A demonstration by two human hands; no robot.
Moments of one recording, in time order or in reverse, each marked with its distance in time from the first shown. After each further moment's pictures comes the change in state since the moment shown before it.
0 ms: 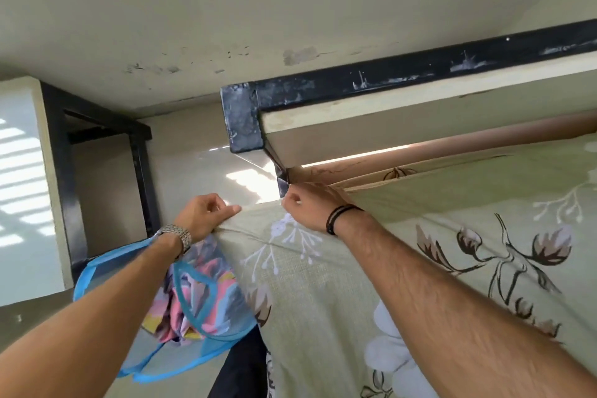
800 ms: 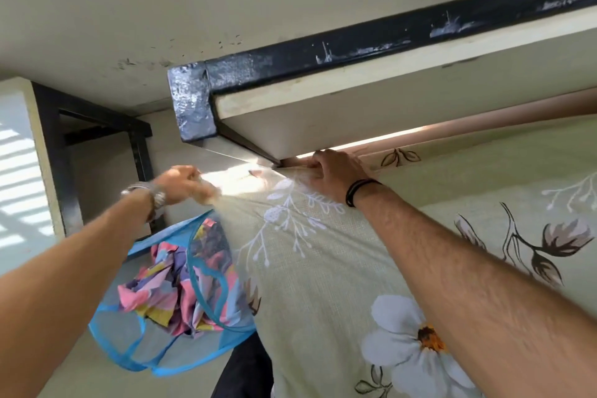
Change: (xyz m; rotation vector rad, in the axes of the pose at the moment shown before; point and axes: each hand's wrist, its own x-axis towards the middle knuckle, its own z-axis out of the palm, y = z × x) left_hand 0.040 0.024 -0.058 0.129 -0.140 -0.099; right_hand 0.024 0.051 -0.018 -0.031 0.186 0.017
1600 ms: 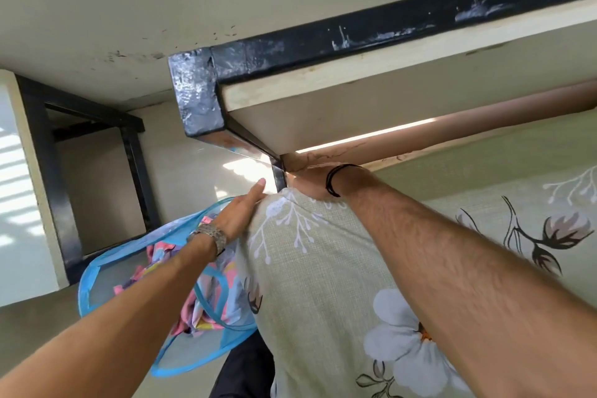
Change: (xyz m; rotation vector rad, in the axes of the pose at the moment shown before) left_hand -0.052 0.044 0.120 -0.222 -0.130 0.025; right_hand 0.029 -0.025 0.023 0.002 -0.388 0.054
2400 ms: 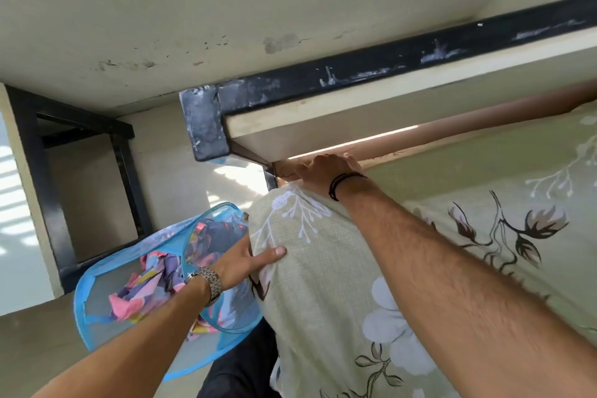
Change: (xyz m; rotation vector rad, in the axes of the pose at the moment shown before) left_hand -0.045 -0.035 0.034 -0.097 -0.265 0.057; right_hand -0.043 0.011 -0.025 -0.160 0.158 0.161
